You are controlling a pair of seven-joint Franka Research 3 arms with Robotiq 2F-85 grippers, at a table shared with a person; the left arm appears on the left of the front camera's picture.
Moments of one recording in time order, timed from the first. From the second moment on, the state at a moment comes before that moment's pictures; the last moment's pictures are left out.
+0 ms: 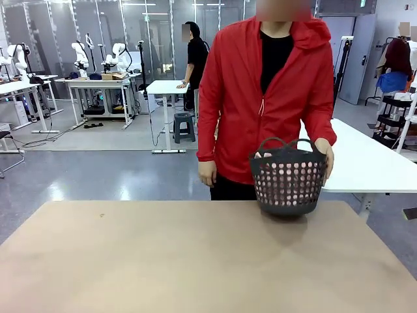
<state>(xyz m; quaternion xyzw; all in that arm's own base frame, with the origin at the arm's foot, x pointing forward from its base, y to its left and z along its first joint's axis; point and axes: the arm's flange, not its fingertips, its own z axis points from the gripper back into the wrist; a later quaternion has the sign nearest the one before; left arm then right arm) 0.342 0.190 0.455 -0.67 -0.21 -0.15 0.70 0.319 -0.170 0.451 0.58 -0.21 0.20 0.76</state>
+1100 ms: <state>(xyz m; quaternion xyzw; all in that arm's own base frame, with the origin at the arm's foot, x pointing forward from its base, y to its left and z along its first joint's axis) 0.342 0.190 0.455 -0.67 -0.21 -0.15 0.70 0.319 -0.170 0.451 0.58 -0.21 0.20 0.76</state>
